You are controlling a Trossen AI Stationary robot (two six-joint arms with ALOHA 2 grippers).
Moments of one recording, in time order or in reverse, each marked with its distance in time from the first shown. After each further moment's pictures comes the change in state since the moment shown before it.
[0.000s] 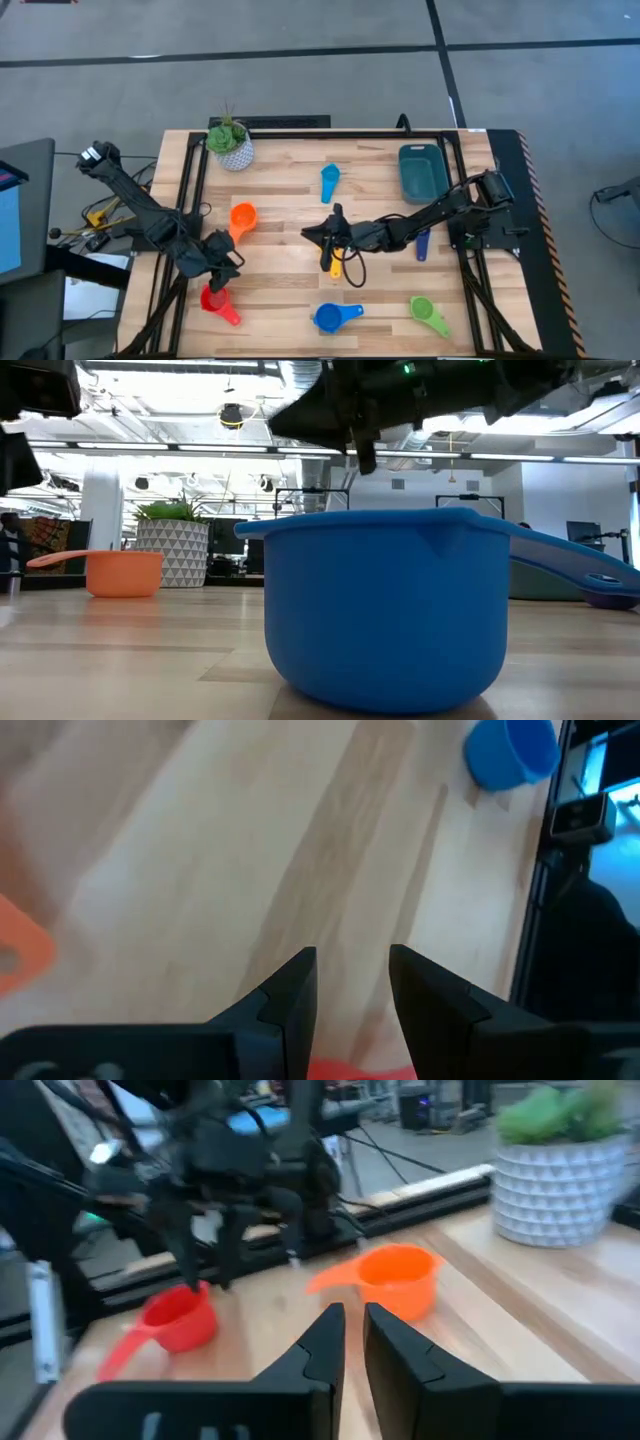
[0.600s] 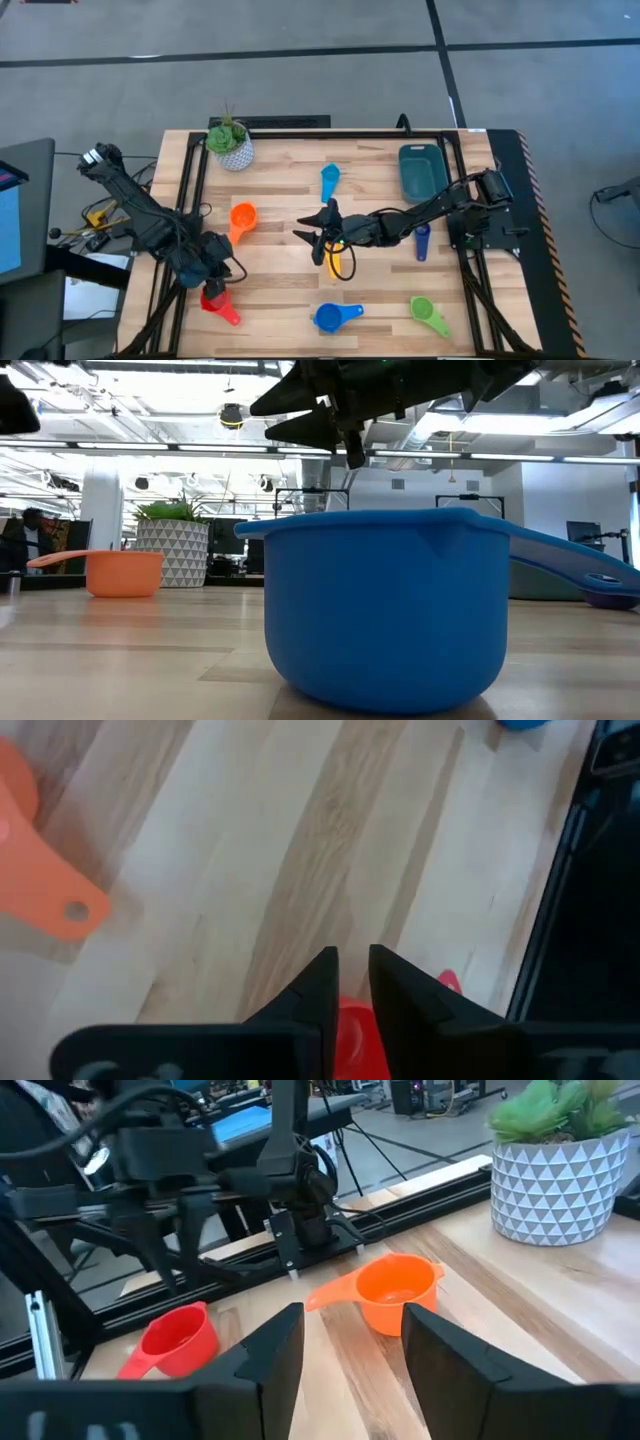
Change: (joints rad) left arm -0.028 0.160 0.295 -0.346 0.045 0.026; right arm -0.023 0.000 0.099 -0.147 -0.016 0.069
